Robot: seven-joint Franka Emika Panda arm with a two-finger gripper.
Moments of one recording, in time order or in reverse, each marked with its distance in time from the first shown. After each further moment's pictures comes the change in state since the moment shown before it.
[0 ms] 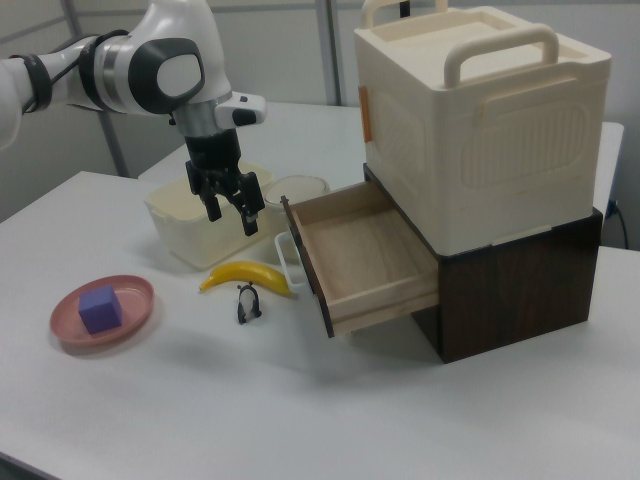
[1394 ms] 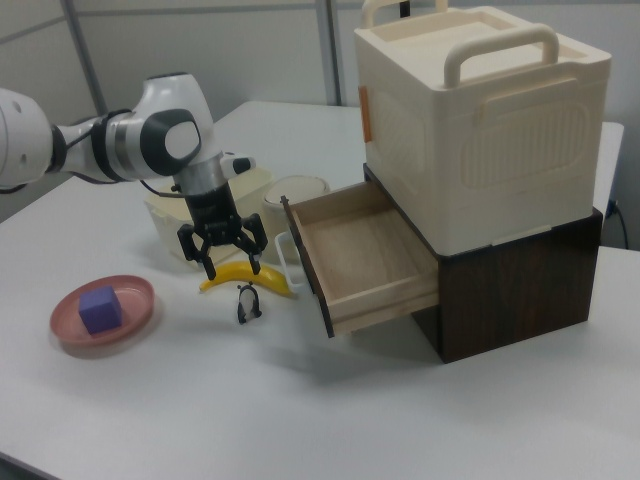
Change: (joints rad) arm 0.103 0.120 0.002 -0.135 -0.130 0.210 -0.437
